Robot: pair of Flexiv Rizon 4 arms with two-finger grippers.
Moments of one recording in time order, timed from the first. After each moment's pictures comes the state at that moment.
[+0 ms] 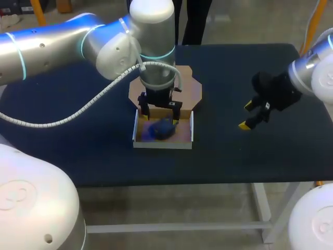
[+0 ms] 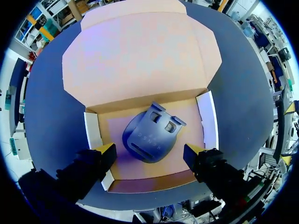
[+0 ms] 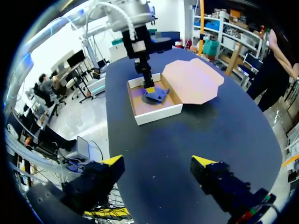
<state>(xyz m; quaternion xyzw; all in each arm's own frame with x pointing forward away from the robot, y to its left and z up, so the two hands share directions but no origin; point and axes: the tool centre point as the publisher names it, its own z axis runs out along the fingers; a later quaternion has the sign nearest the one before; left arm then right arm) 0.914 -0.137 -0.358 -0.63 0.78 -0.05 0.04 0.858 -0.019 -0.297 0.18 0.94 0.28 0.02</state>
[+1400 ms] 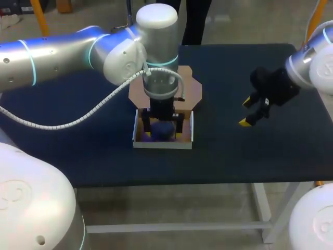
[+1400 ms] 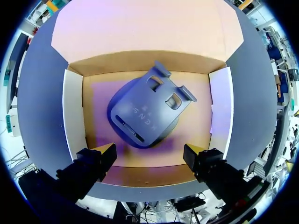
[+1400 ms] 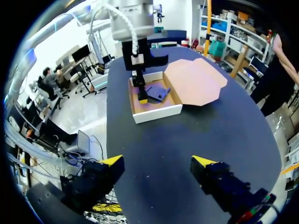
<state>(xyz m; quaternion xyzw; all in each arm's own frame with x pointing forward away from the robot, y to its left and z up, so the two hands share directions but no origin) 0.875 -0.146 -0.393 -0.68 0.73 0.00 -0.02 0.871 -0.020 -0.298 0.16 0.95 0.28 0.02</state>
